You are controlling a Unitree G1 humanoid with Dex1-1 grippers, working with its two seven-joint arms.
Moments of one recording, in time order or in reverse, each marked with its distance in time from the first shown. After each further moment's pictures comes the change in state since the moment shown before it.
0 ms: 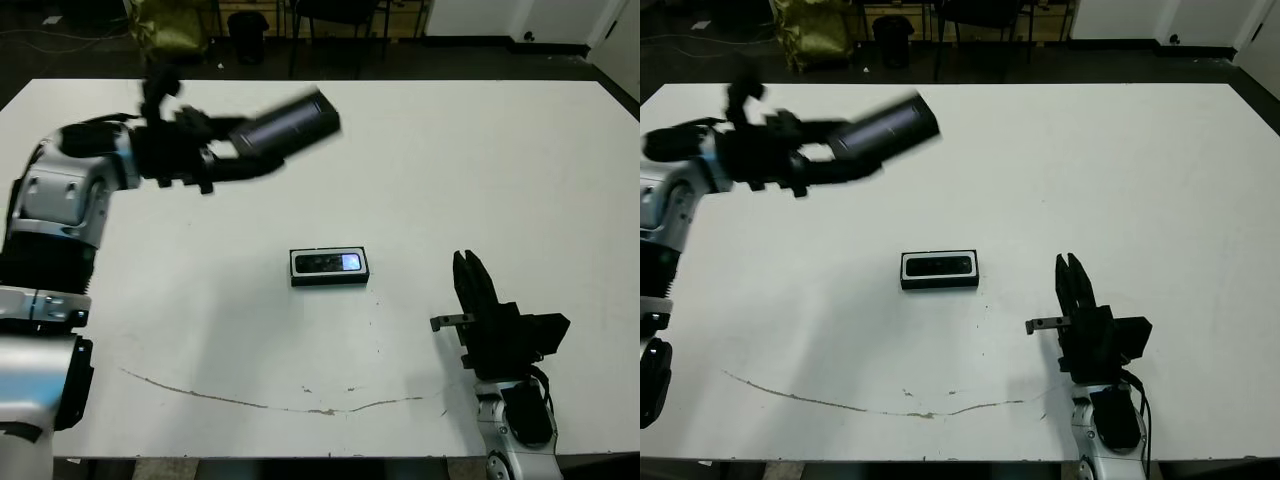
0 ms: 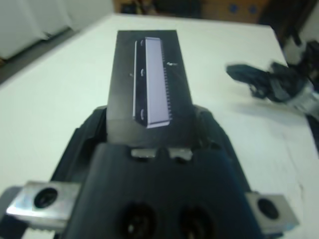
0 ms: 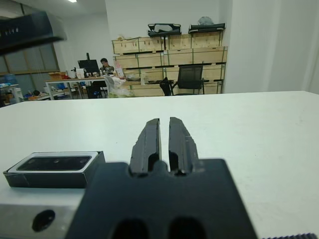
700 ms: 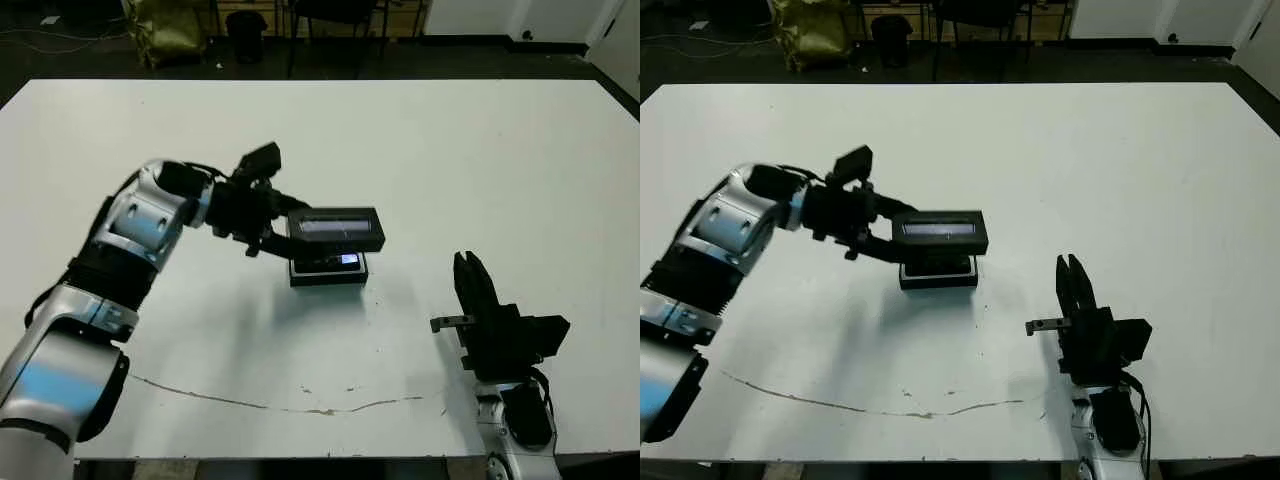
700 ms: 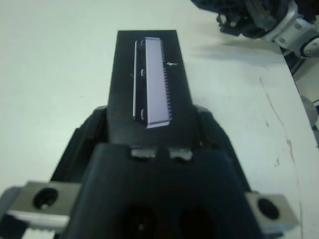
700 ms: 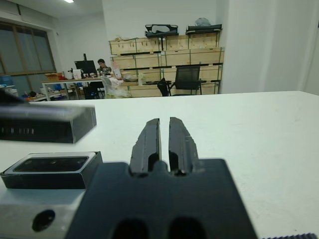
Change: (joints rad) left arm 0.033 -0.118 -0.222 0.106 0.141 -0.130 -0.078; right arm 0.004 0.004 0.003 0.000 -0.008 -0.009 -0.021
